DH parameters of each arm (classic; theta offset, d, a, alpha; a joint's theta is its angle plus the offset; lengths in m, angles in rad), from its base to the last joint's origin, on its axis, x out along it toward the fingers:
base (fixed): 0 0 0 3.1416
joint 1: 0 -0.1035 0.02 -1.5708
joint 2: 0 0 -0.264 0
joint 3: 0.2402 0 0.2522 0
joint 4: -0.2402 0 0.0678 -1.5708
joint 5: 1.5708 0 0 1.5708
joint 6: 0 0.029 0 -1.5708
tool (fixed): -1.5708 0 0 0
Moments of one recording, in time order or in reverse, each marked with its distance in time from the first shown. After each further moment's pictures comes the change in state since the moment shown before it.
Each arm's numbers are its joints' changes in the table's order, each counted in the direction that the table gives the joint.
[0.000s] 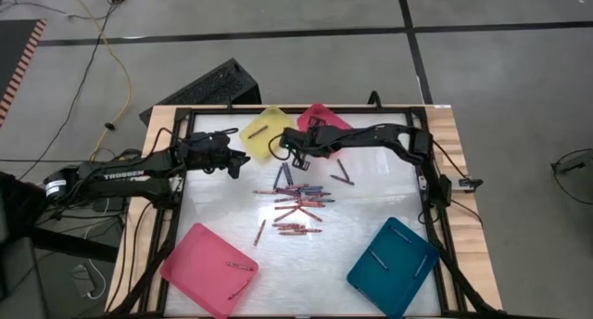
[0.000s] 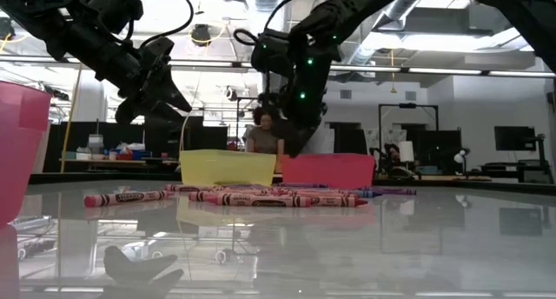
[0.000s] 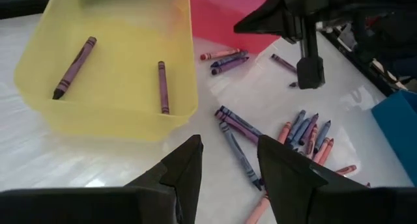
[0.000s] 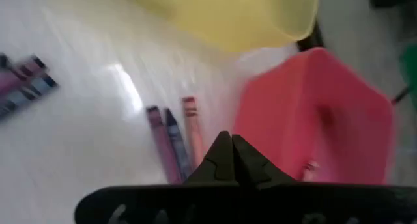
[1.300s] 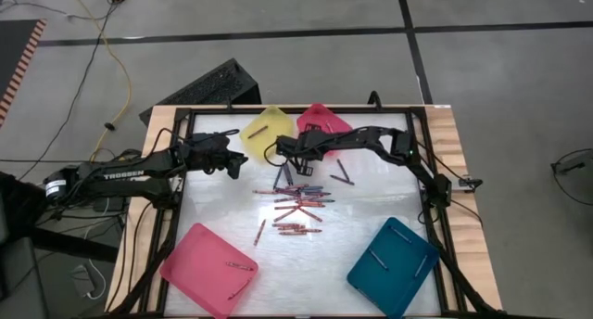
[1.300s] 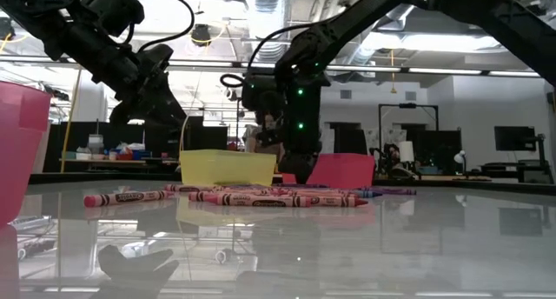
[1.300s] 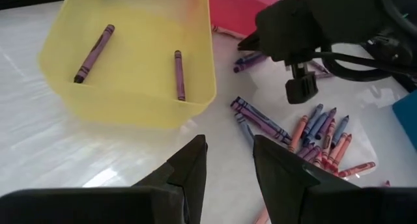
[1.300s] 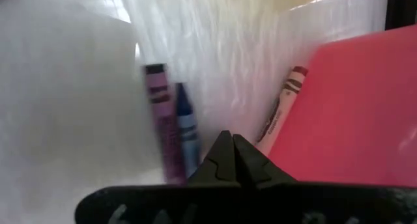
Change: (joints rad) left arm 0.001 0.000 0.000 -0.051 0.034 -0.002; right arm 0.006 -0.180 0.100 -0.170 0.041 -0.069
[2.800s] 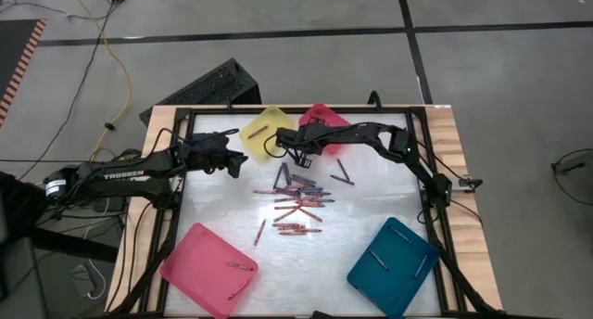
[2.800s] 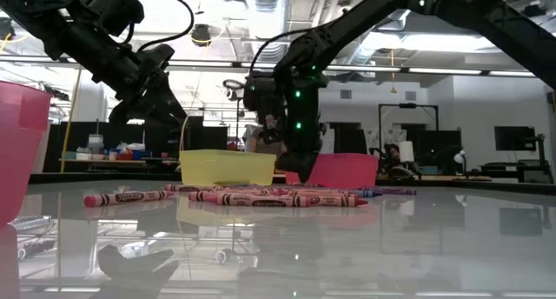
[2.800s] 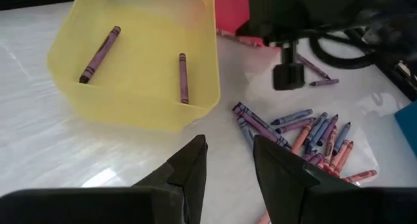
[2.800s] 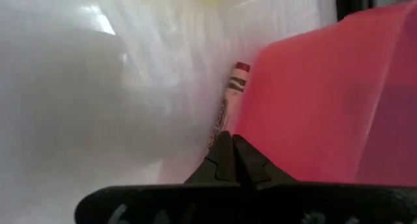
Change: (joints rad) left arm 0.003 0.000 0.000 0.004 0.022 -0.024; right arm 0.050 -0.020 0.053 -0.023 -0.074 0.082
